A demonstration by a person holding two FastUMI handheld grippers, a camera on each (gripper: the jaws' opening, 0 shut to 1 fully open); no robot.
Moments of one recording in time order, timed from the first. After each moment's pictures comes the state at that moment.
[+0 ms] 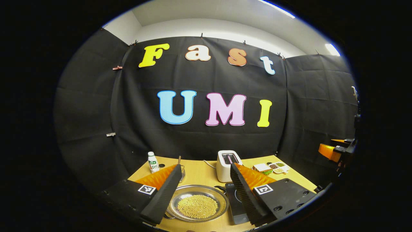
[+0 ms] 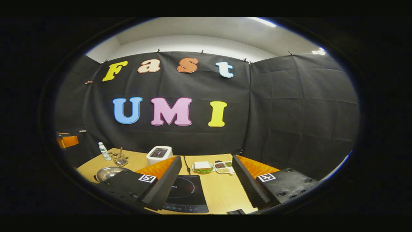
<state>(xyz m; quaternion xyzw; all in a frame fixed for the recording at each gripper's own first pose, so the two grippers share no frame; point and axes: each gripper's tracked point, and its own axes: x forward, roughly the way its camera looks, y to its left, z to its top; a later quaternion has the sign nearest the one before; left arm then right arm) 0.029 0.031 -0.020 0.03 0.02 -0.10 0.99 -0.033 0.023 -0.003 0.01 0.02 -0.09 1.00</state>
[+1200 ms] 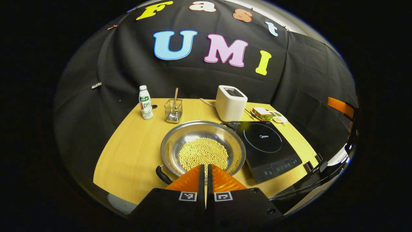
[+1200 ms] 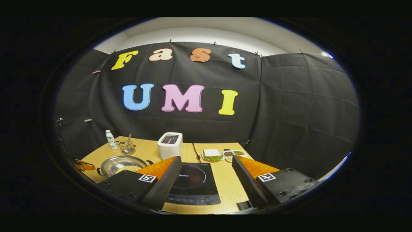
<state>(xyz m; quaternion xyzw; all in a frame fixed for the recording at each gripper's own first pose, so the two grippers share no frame) 0.017 0.110 -0.234 0.03 0.28 -0.16 0.94 -0.049 0.083 -0.051 -0.01 0.09 -0.06 0.99</state>
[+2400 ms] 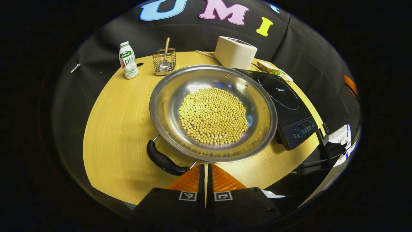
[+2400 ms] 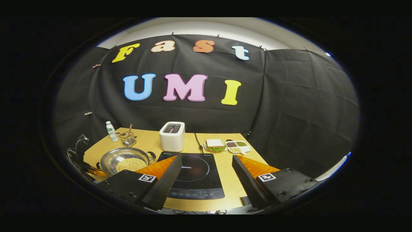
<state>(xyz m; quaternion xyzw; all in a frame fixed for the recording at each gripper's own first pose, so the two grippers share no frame) 0.036 0.150 -0.343 0.08 0.46 -0.20 0.86 -0.050 0.092 -0.084 -0.01 0.14 -0.07 0.99</state>
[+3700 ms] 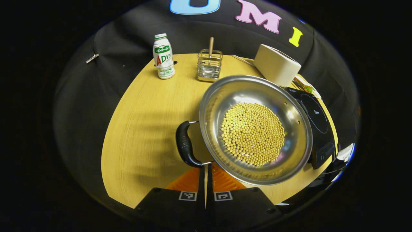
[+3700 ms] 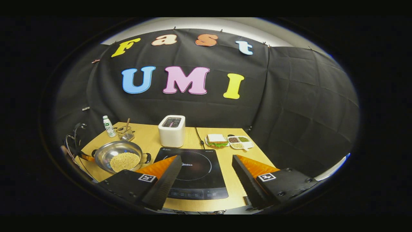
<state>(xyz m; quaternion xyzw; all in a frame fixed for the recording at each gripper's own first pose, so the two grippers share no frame) 0.134 0.244 -0.336 0.05 0.46 -0.11 0.88 -0.024 0.108 -0.109 -0.02 0.17 -0.06 0.98</state>
